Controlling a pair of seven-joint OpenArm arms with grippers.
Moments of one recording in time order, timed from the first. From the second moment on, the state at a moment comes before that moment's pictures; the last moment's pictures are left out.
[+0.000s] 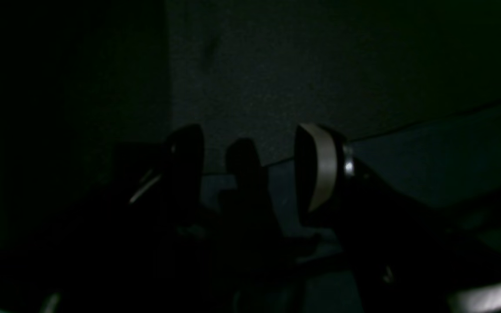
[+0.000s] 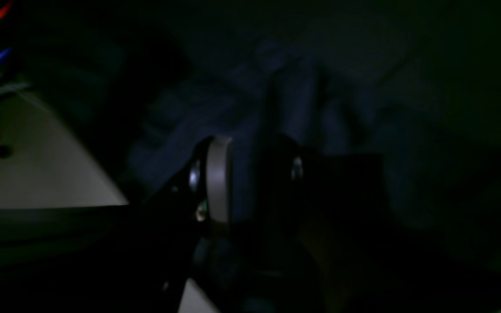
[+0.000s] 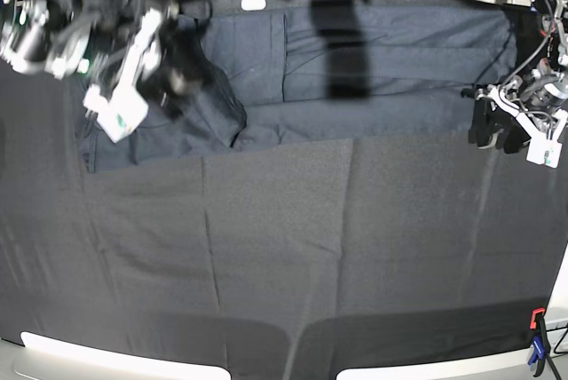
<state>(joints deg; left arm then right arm) 12.1 -17.1 -25.0 93.9 -25.6 -34.9 36.1 -21.7 25.0 15.8 121.9 47.6 37.1 -65.3</state>
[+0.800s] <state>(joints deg) 12.4 -17.1 -25.0 93.9 -22.9 -25.8 38.5 -20.5 24.0 15.8 106.6 41.0 37.2 -52.6</state>
